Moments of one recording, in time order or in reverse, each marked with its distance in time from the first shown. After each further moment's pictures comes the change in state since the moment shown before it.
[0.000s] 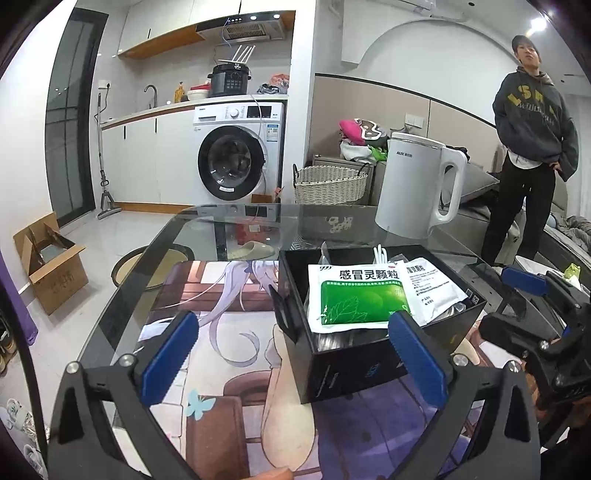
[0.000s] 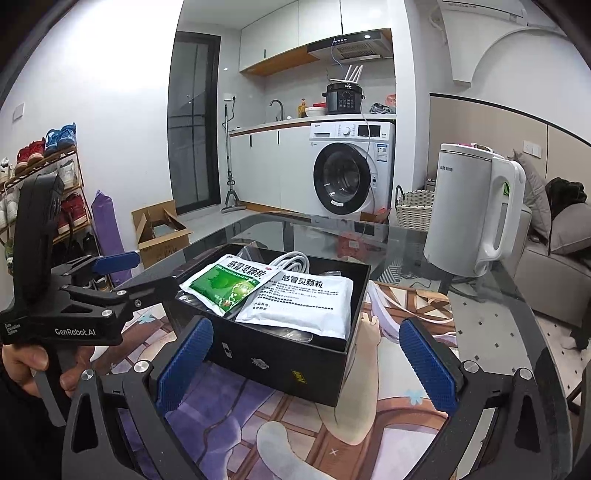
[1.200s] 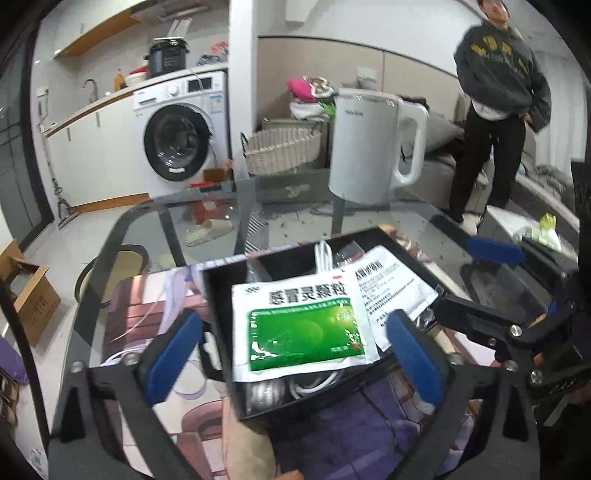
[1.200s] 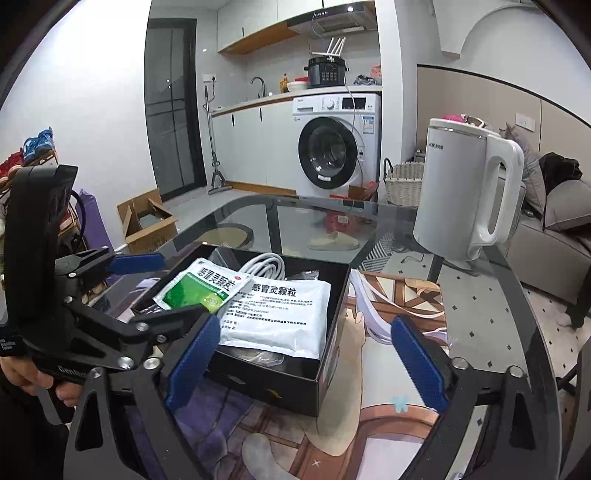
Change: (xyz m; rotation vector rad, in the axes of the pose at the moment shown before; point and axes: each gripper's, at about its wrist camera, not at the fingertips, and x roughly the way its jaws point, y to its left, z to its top) left arm 0.037 -0.035 0.040 0.130 0.165 -0.136; right arm 0.019 -0.023 0.026 0.065 0.098 -0.033
